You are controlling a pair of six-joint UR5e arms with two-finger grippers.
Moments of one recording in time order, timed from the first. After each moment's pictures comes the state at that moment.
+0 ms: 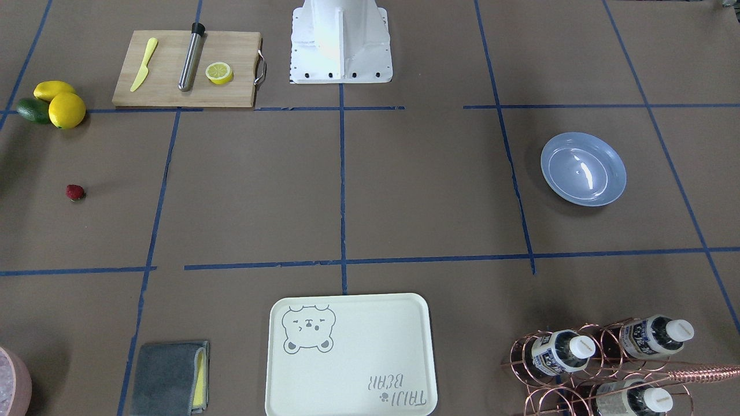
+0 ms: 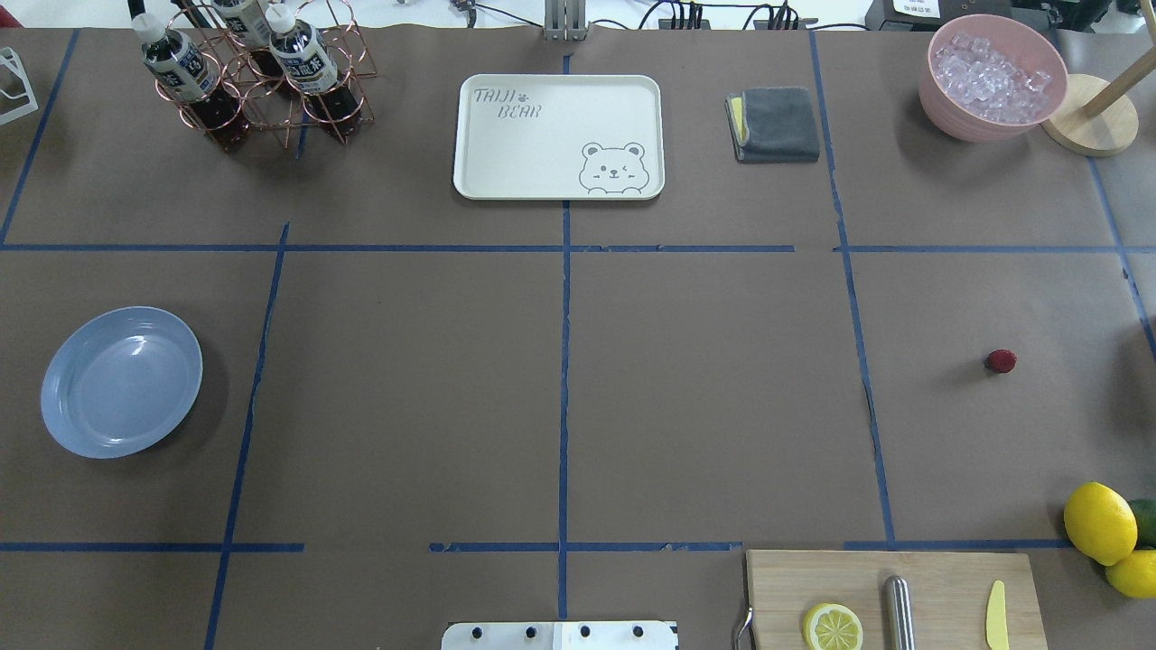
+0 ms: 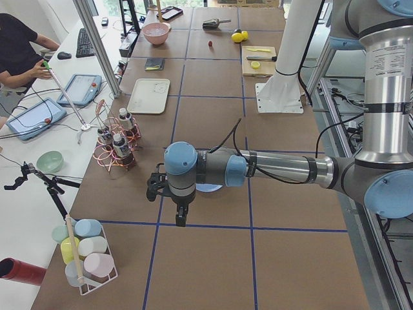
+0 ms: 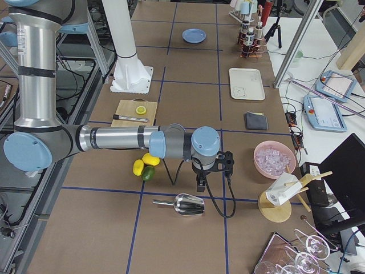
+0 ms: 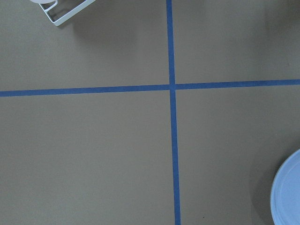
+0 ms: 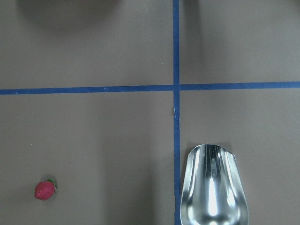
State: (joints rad) left arm -1.60 -1.49 -1.74 -1.55 -2.35 0.01; right arm 1.61 -1.64 1.71 -1.60 2.44 0.02
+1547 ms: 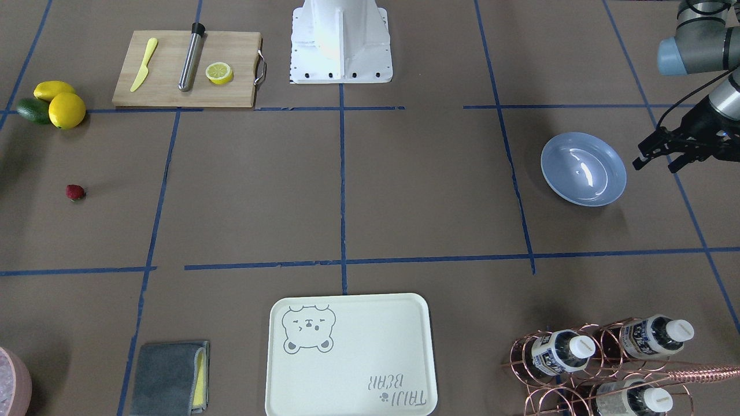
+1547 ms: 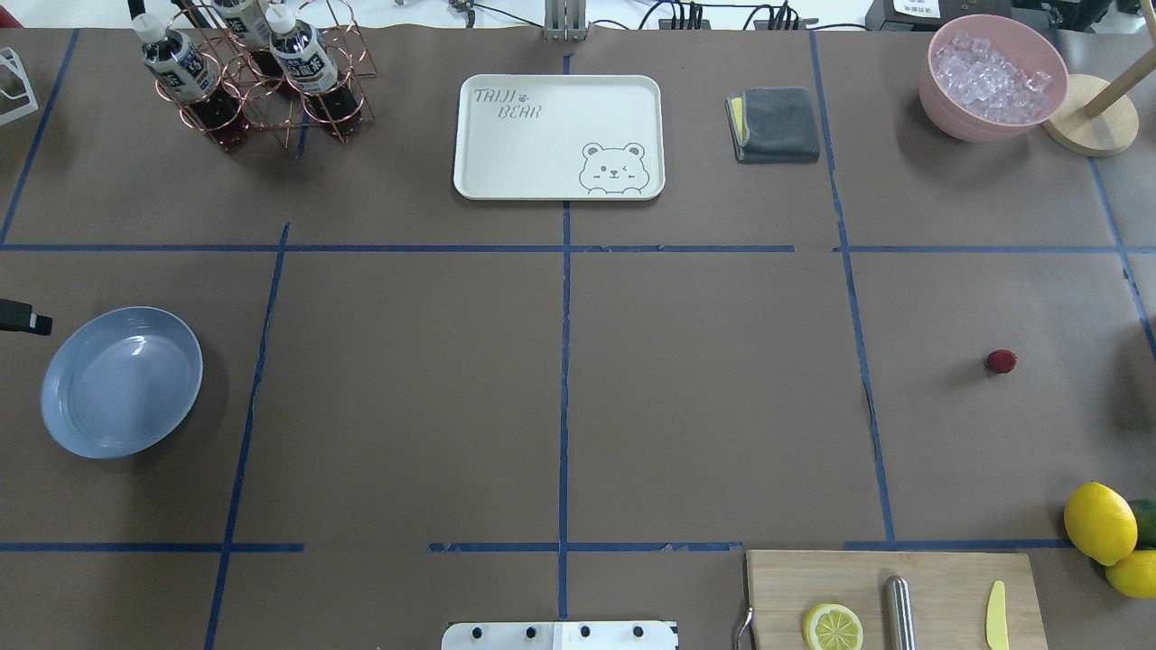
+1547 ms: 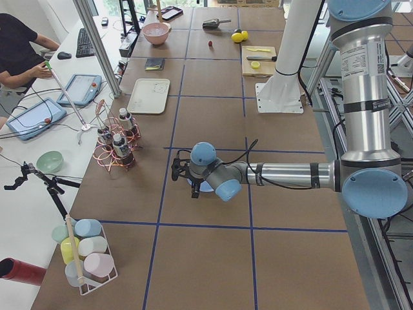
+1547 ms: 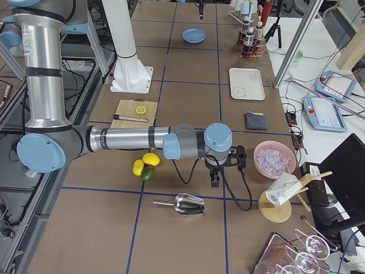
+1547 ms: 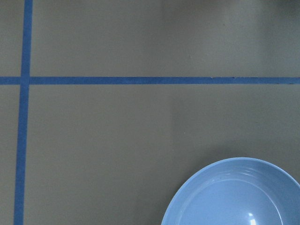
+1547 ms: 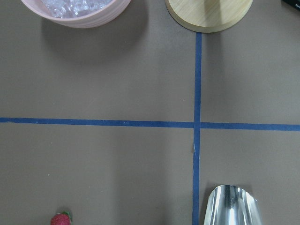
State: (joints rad) left arm -1.07 -1.41 -1.59 -2.48 -2.24 -0.86; right arm 1.57 -1.56 1.64 -1.50 2.46 0.09
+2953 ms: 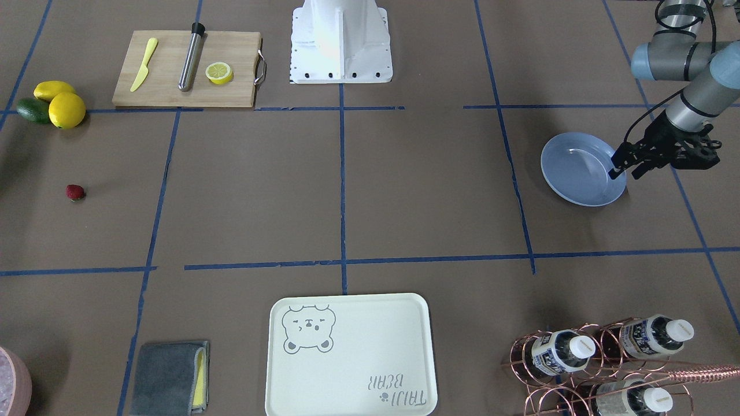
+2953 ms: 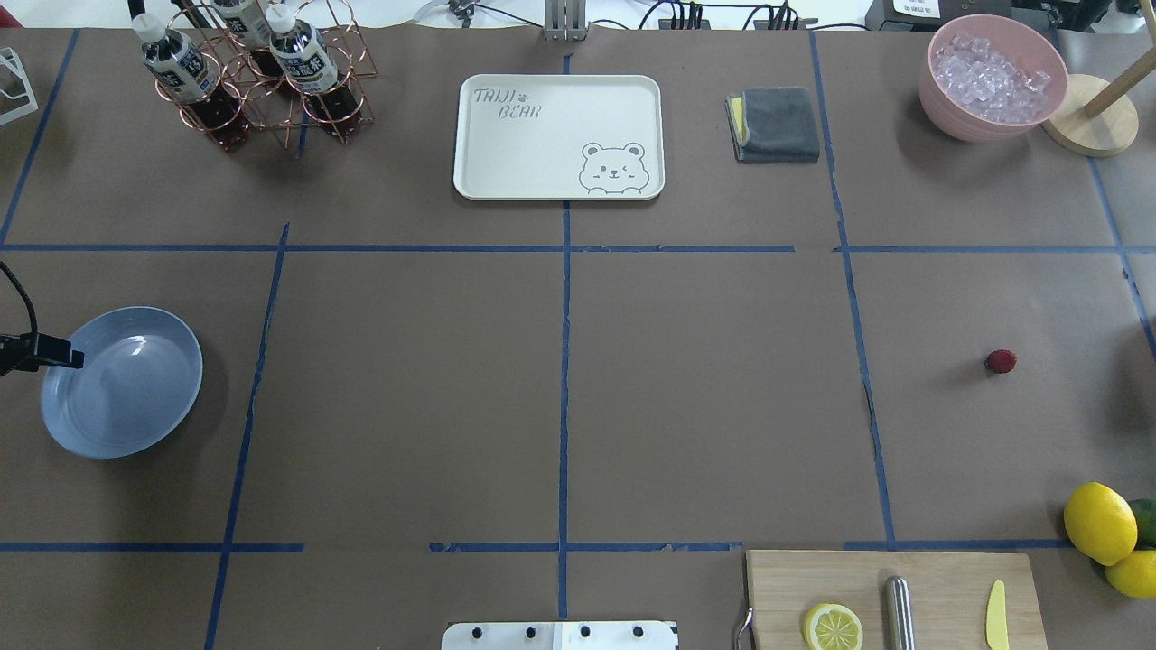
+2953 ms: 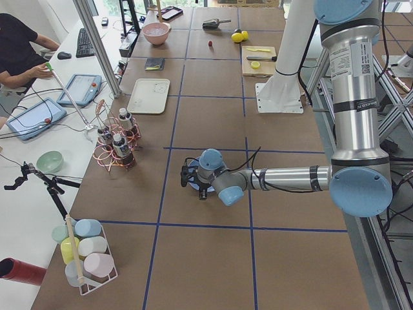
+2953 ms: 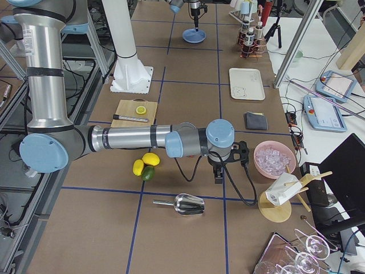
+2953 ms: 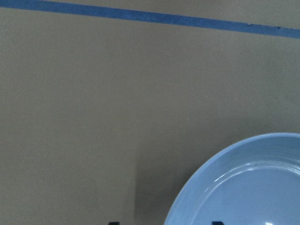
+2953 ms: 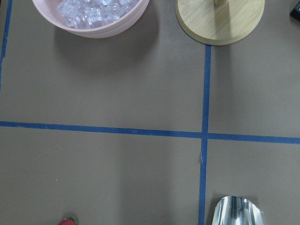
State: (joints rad) left arm -0.95 -1.41 -1.54 -2.54 -2.14 -0.97; right arm 1.57 -1.54 1.64 -1.48 2.46 0.10
